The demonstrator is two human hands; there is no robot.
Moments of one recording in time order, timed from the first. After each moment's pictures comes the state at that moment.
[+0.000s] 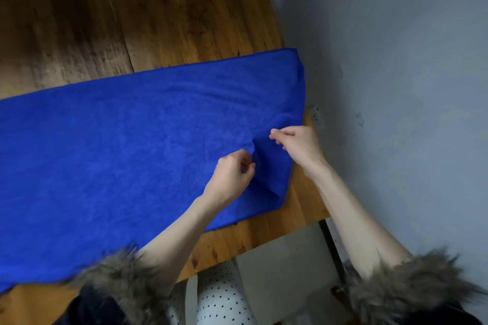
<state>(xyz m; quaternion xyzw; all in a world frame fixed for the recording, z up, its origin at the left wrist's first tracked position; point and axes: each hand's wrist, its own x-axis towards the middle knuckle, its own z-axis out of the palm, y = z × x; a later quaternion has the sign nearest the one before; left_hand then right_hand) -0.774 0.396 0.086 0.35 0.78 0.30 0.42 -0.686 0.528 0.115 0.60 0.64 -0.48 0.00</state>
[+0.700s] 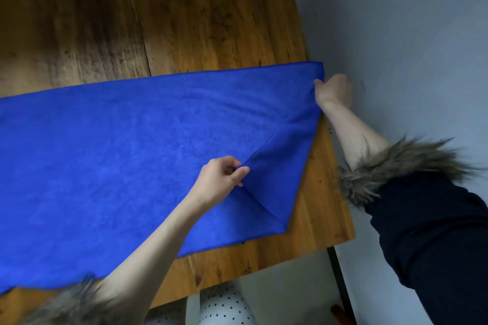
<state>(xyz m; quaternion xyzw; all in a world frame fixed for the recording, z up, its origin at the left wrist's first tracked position) -0.820 0.384 0.094 0.19 0.76 0.33 0.53 -0.752 0.654 0.084 0.68 0.70 -0.21 0.03</state>
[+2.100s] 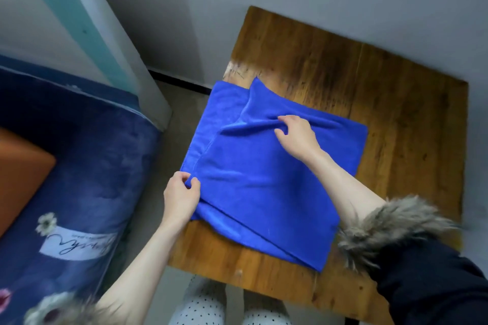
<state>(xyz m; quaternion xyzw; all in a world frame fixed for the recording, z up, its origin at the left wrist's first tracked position) -0.971 0.051 0.093 -0.18 0.87 0.39 0.22 -1.008 0.313 0.113 0.21 0.93 -0.25 0.17</state>
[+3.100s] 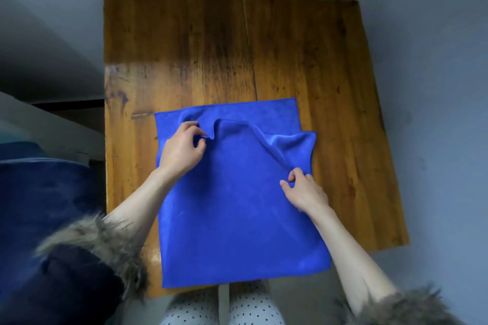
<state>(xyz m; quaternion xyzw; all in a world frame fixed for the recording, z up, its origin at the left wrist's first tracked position) -1.013 0.223 0.090 0.26 0.90 0.24 0.26 -0.790 0.375 0.100 0.50 0.77 -0.25 0.30</state>
